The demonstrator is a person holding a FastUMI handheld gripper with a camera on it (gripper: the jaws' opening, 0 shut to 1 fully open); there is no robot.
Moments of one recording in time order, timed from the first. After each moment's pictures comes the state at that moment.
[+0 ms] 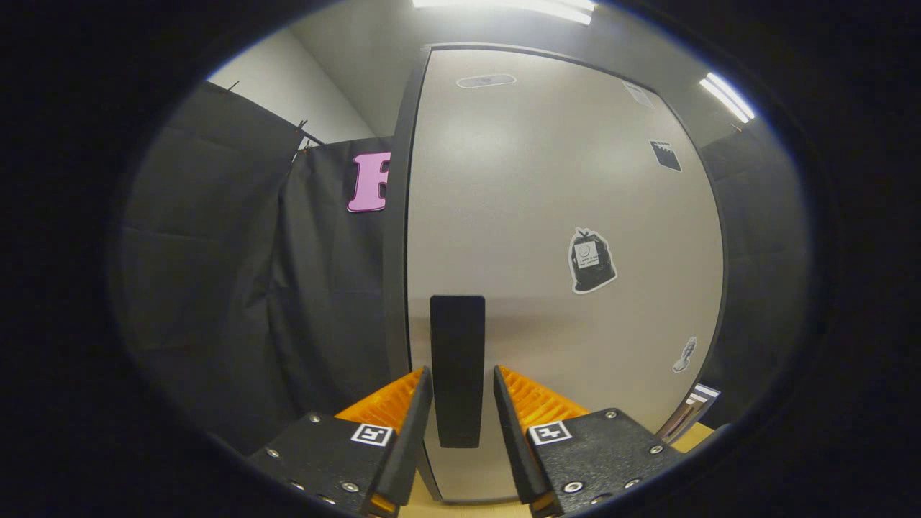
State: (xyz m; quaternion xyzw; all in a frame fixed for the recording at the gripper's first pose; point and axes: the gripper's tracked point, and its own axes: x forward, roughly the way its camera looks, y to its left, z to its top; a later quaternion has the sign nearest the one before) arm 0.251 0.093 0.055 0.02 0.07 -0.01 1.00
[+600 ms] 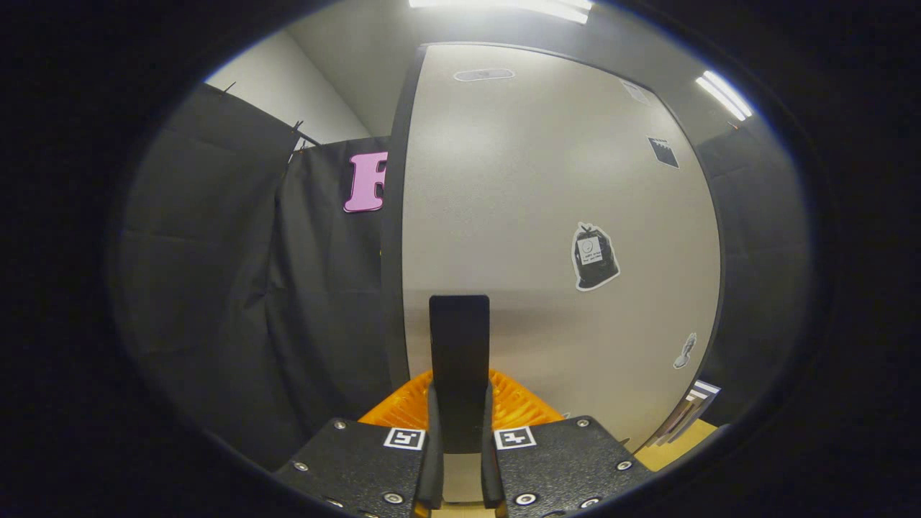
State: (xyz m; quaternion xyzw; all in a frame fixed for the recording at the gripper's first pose) arm 0.247 0.092 0.056 0.04 0.06 -0.01 1.00
